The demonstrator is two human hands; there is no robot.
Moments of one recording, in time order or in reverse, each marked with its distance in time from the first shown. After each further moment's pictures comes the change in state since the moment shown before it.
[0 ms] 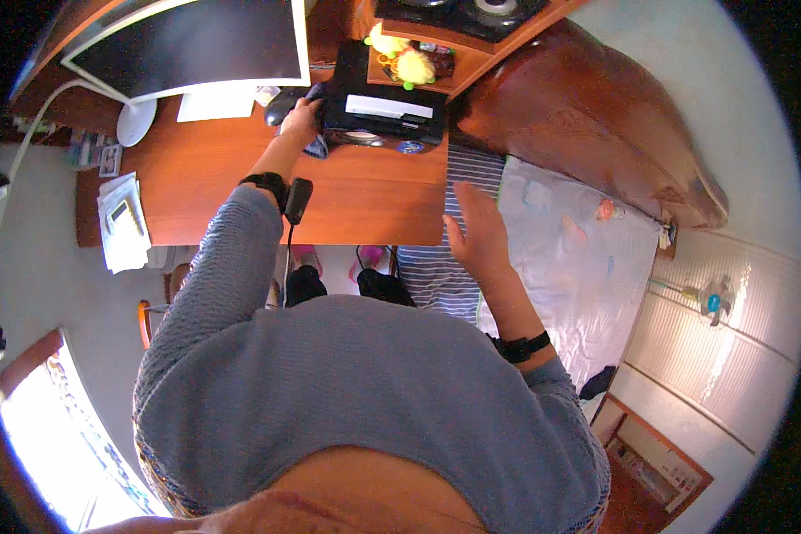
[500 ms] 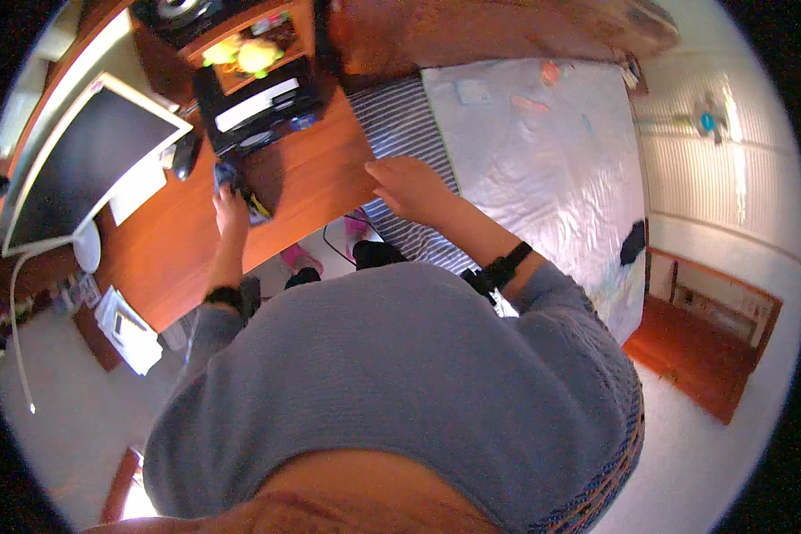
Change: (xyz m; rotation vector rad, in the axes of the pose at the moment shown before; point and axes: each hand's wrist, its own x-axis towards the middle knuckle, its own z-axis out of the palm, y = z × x) left_hand -0.123 -0.004 0.058 -0.119 0.065 -0.169; right_hand -0.055 0.018 0.015 0.069 -0.181 0.102
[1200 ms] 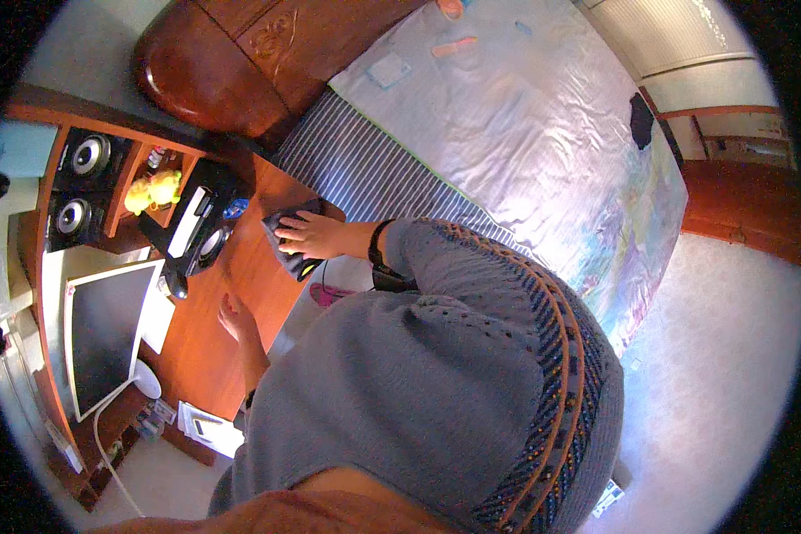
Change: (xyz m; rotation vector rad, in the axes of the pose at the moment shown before) left_hand -0.041 -0.012 -0.015 0.090 0.050 0.157; right_hand 0.033 0.048 0.192 -0.106 0.062 -0.159
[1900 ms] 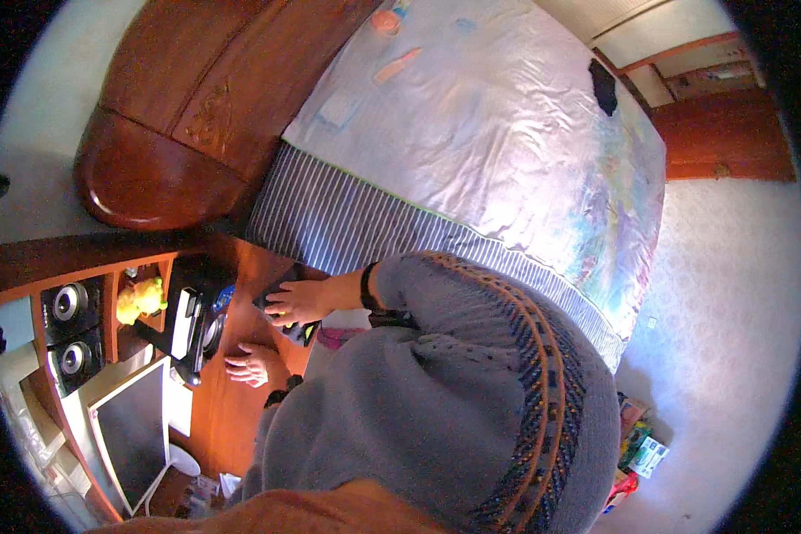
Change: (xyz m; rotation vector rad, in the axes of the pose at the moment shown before) left_hand 0.033 0.046 0.121 0.562 0.767 -0.103; right_hand 0.013 0.022 -0.026 0.110 -0.072 -0.130
